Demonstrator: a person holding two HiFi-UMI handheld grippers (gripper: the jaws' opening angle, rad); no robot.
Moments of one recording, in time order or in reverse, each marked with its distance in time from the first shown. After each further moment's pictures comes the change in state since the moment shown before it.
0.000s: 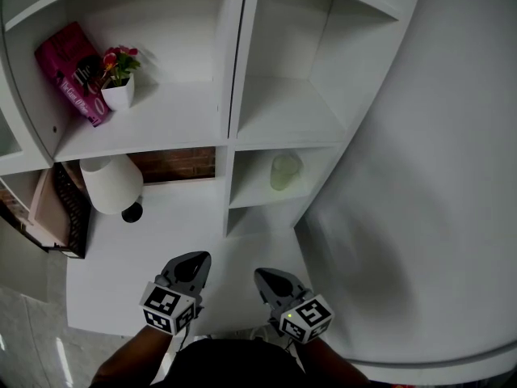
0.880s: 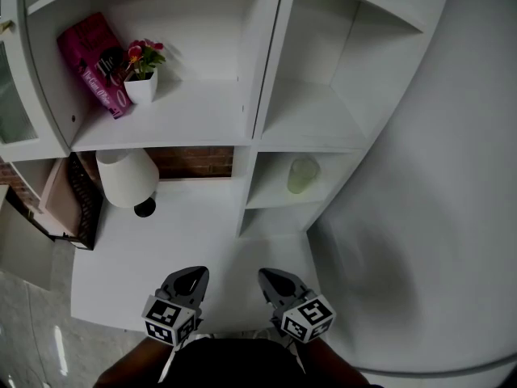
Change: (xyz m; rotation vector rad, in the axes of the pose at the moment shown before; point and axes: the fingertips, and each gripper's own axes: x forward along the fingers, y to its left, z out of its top) left arm -0.042 0.014 -0.039 -0.048 0.064 0.097; right arm 0.021 0.009 -0.011 0.010 0.034 0.034
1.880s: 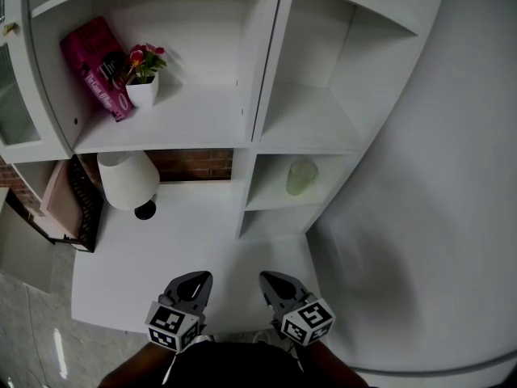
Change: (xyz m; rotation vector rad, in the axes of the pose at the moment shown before) left arm -0.007 -0.015 0.004 0.021 -0.019 -0.014; right arm -0.007 0.004 -0.001 -0.002 -0.007 -0.022
